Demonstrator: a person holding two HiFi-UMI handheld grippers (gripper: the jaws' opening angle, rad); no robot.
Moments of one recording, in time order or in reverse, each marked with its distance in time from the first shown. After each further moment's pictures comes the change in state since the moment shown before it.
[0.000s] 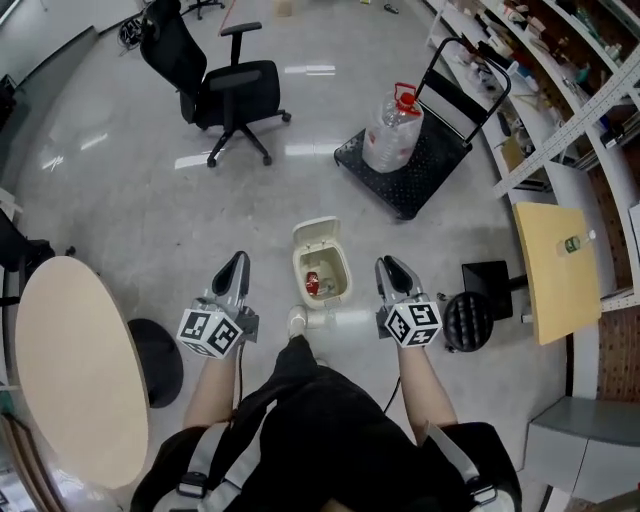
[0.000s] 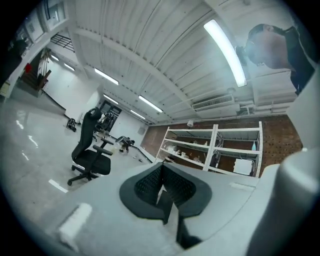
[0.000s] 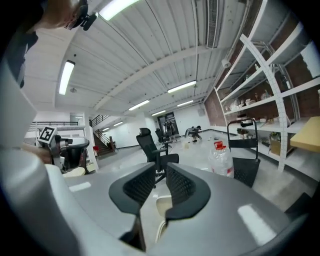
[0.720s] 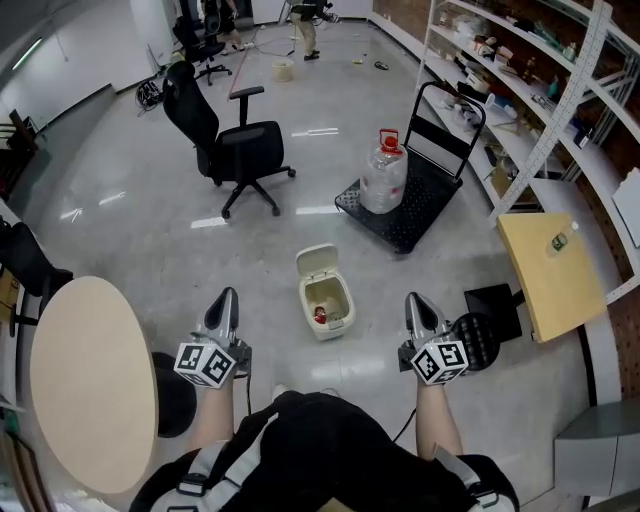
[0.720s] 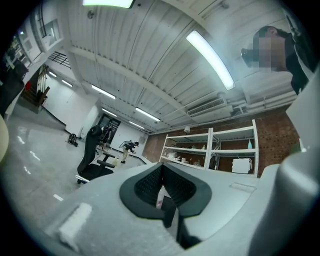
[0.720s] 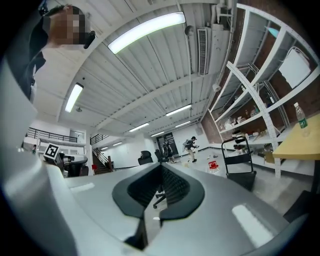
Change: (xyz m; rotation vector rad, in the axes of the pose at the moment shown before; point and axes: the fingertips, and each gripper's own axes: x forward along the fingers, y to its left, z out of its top) left arm -0.106 -0.067 0.046 0.107 -0.100 0.024; right arm -0.169 0.000 0.053 0.028 -0.273 -0.014
